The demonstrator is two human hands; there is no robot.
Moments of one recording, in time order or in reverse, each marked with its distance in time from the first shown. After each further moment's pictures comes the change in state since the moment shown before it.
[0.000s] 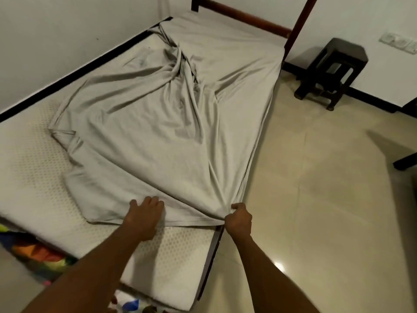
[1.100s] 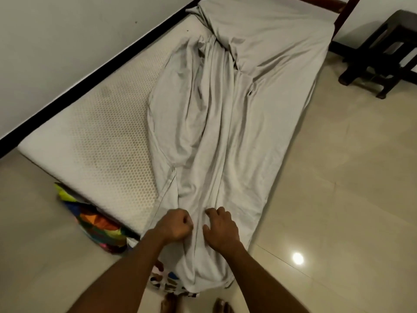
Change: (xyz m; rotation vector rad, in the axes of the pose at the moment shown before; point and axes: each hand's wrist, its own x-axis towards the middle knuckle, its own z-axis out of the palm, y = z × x) left_hand -0.069 -0.021 0.028 -1.101 -0.181 -0.218; right_hand -0.116 -0.031 0.098 -0.656 -0.392 -0.560
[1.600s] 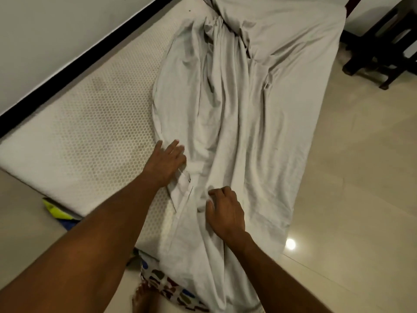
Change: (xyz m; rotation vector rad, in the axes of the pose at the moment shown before) left_hand 0.169 -0.035 -0.181 1.138 0.447 0.627; right_hand 0.094 -0.081 -0.006 0.126 0.339 0.001
